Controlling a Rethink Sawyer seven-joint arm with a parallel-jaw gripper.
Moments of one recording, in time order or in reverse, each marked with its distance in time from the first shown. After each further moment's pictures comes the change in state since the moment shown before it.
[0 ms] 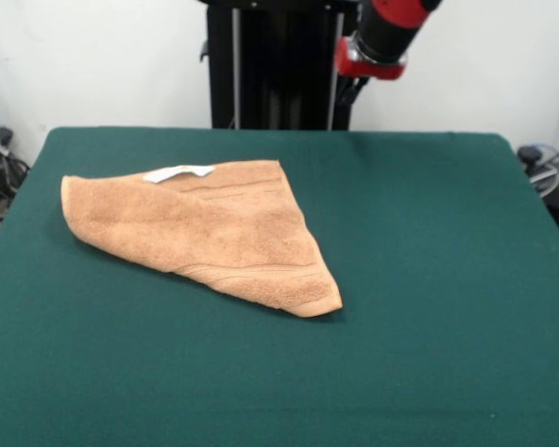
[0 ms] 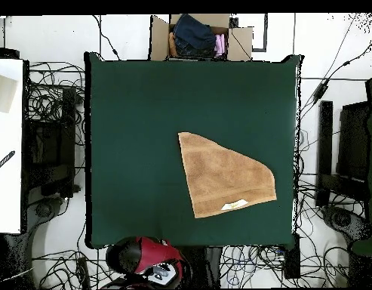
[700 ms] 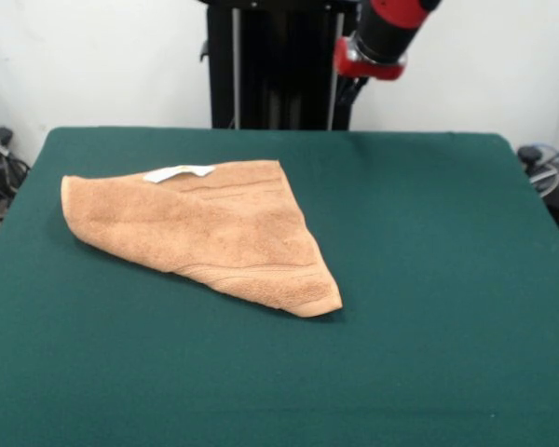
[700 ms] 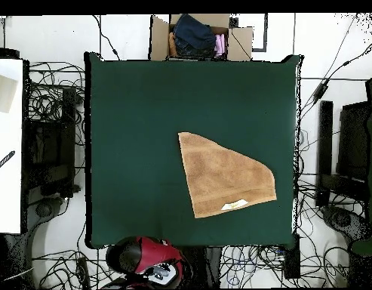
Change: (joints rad) arm 0.002 0.000 0.000 0.000 0.000 0.000 0.000
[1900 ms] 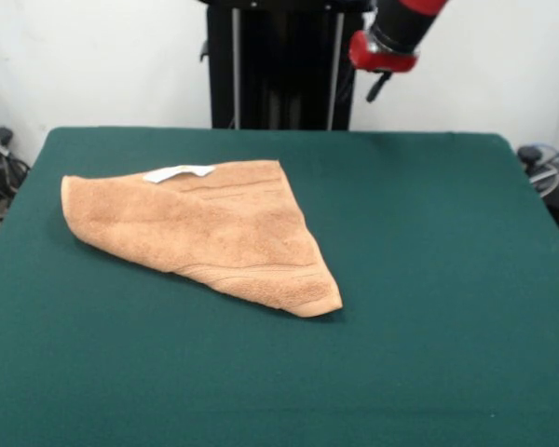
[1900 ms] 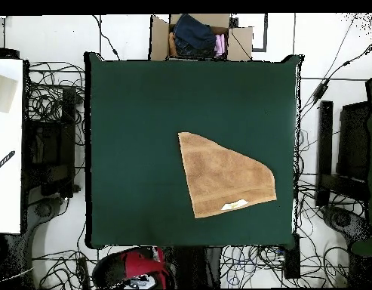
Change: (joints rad) arm 0.081 0.012 0.024 0.075 -0.004 -0.175 0.000
